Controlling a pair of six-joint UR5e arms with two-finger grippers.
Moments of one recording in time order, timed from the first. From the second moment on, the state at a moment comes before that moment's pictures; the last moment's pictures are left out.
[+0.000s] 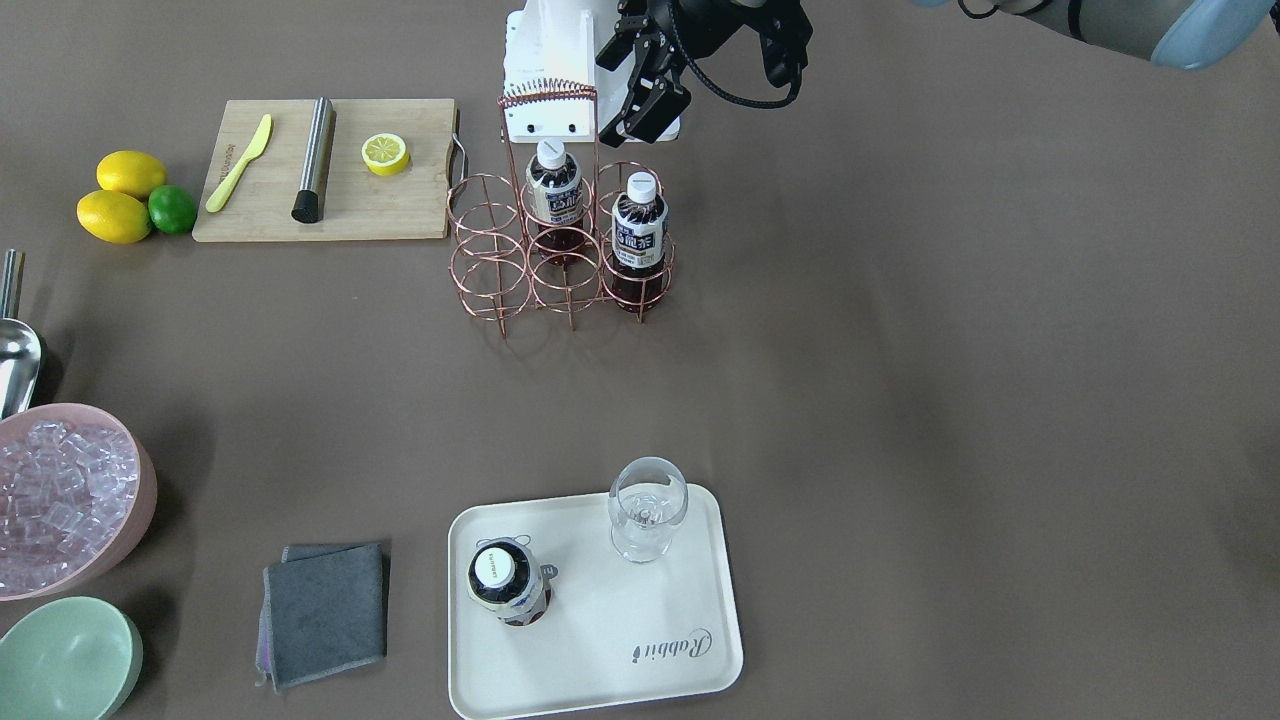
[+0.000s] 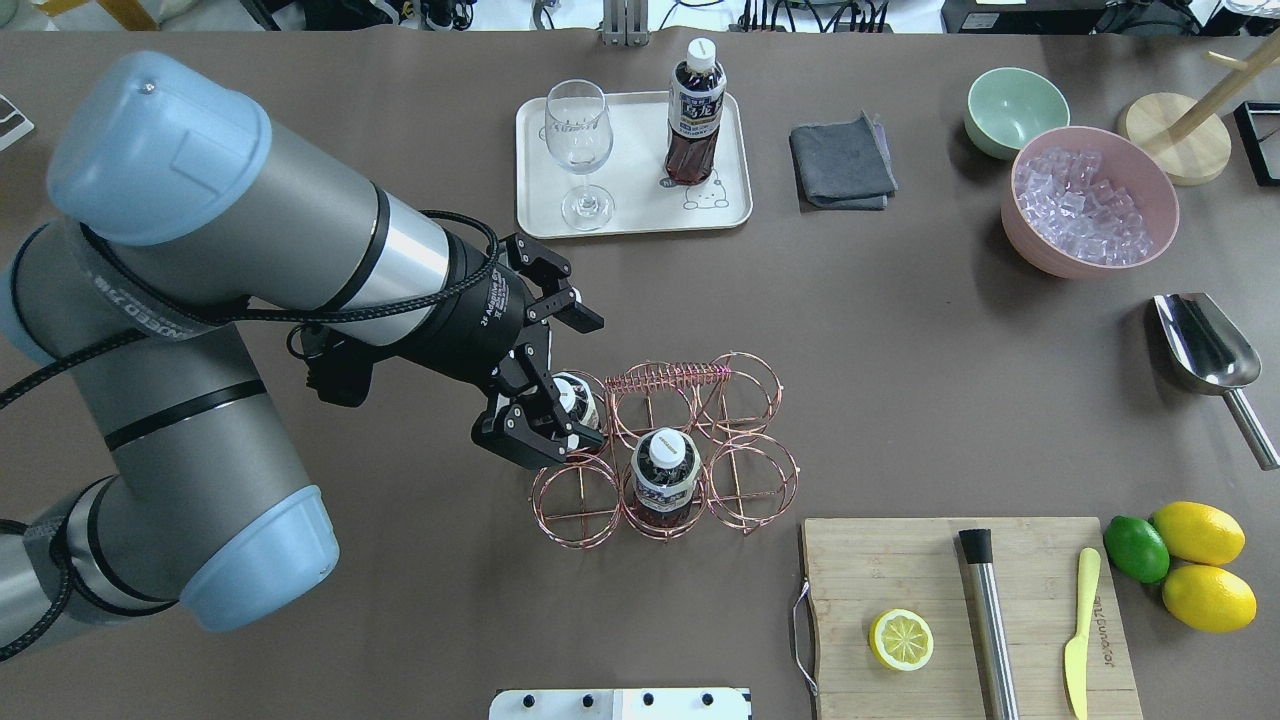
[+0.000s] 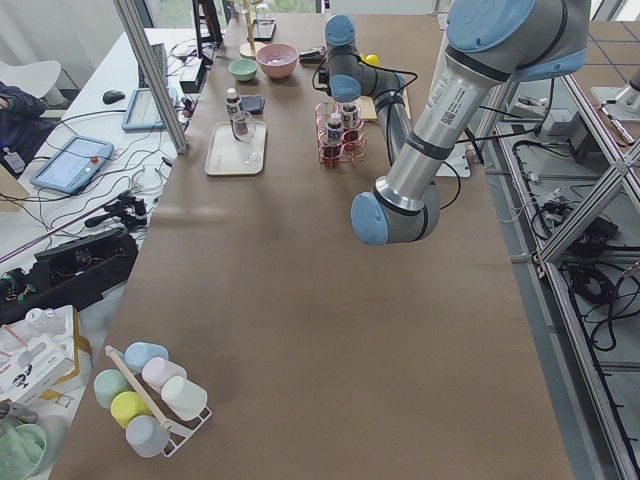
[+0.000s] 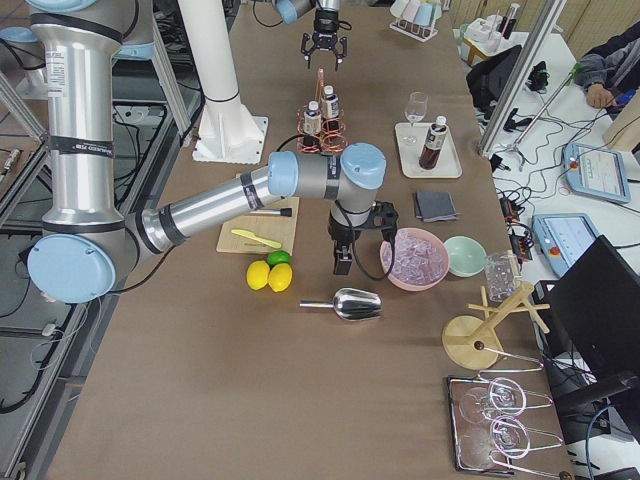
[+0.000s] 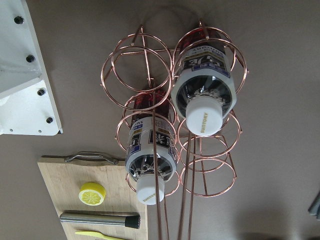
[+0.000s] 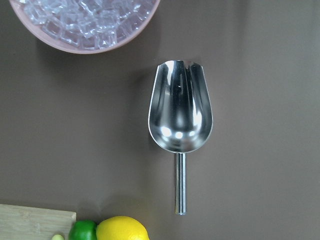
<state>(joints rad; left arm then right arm) -0.62 -2.21 -2.02 -1.82 -2.20 -3.04 1.46 -1.62 2.02 -2.01 2.37 -0.04</state>
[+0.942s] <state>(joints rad) -0.62 -2.21 -2.02 -1.82 -2.20 -3.04 1.52 -1.68 1.86 -1.96 2.33 -0.20</state>
